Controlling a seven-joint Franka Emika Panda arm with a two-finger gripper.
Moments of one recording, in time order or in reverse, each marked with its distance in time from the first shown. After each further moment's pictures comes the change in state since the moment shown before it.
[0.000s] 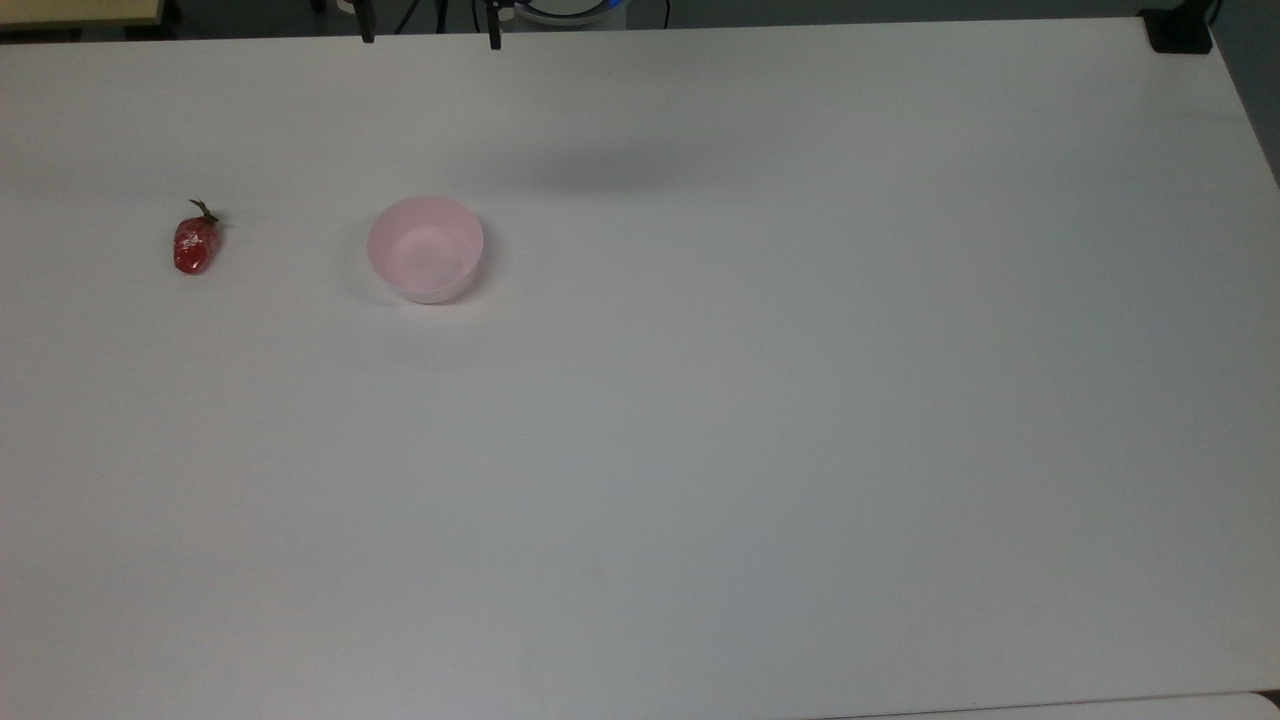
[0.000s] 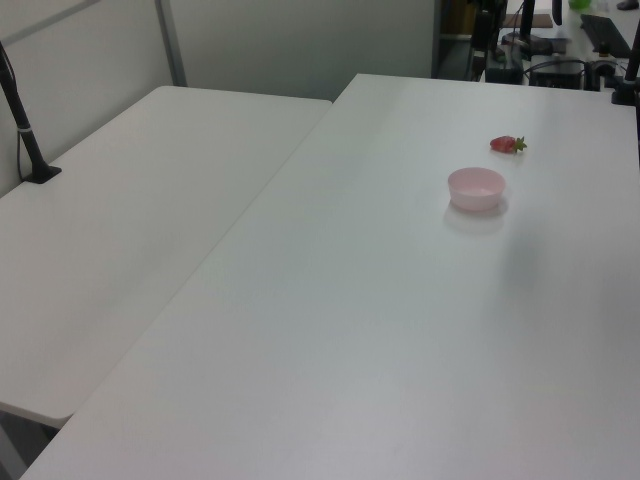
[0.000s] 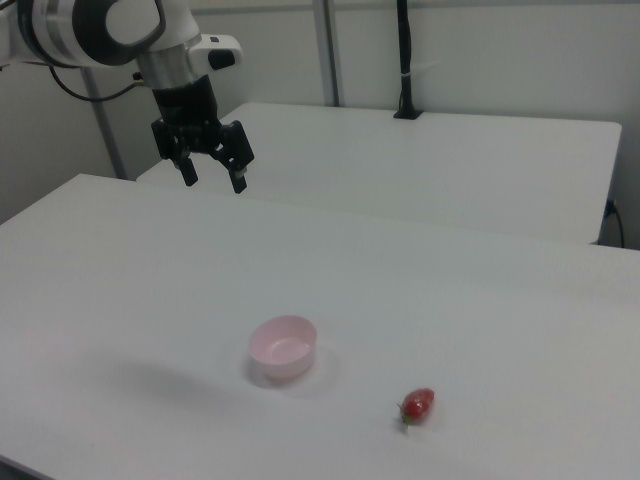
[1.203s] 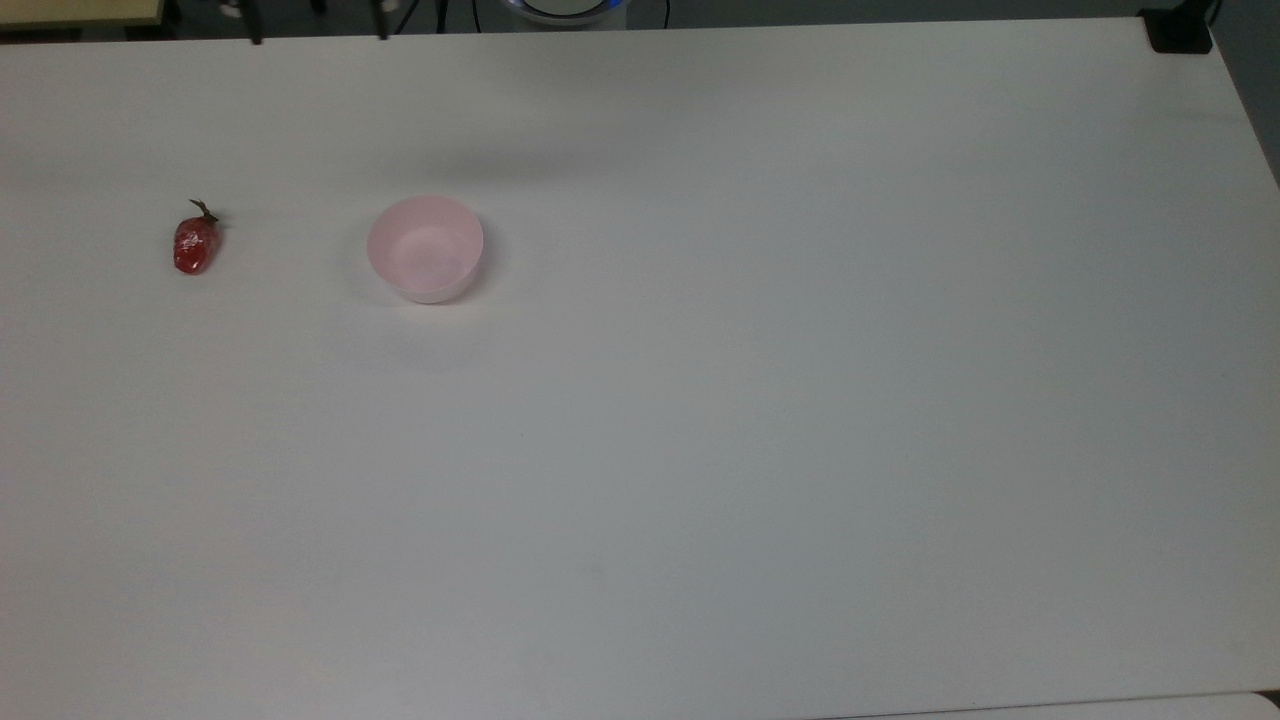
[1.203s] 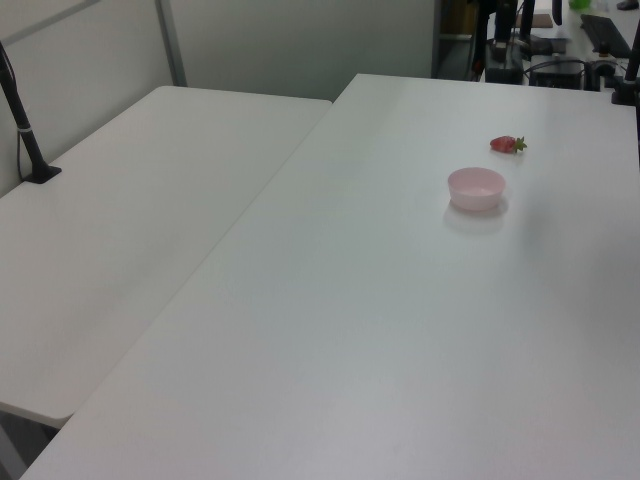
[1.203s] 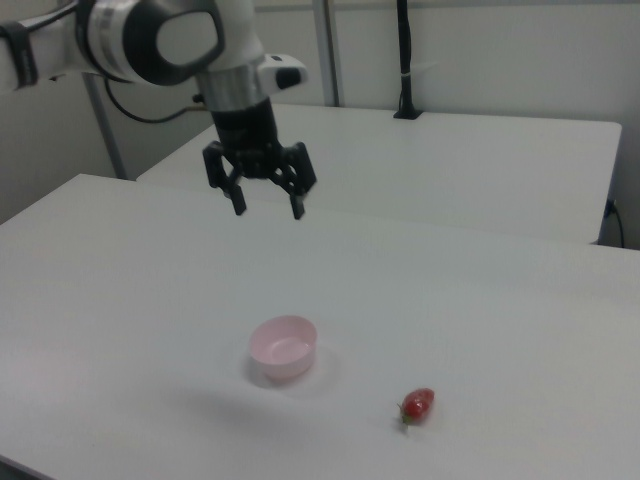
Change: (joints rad) arm -0.172 0.027 -0.008 -0.003 0.000 0.000 -0.303
